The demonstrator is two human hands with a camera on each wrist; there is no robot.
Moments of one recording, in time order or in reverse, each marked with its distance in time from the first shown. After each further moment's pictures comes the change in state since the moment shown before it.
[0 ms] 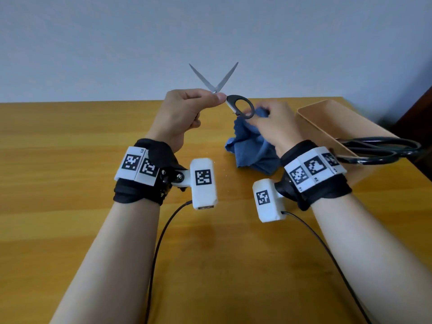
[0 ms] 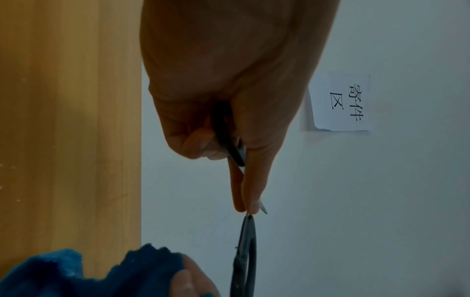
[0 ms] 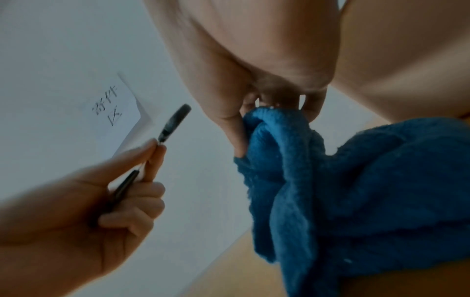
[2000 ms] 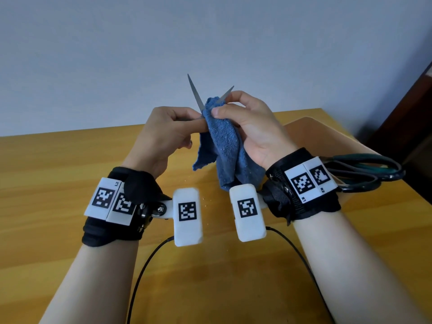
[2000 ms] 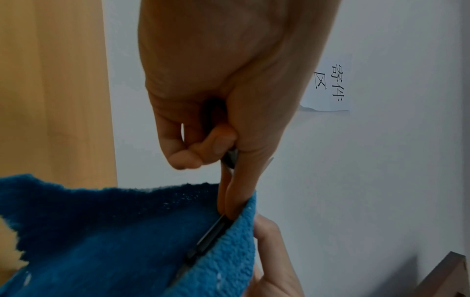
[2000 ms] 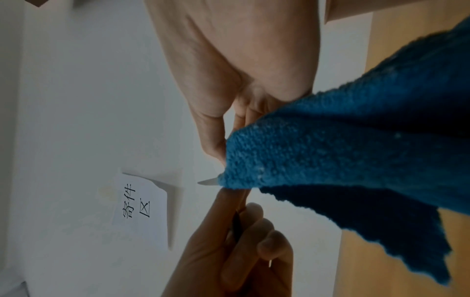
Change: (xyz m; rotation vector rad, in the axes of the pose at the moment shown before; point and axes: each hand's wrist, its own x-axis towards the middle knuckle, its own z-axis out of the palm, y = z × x) left_hand 0.018 0.012 0.022 0.111 -0.086 0.072; right_hand 0.010 -0.041 -0.021 0.861 -0.232 0.108
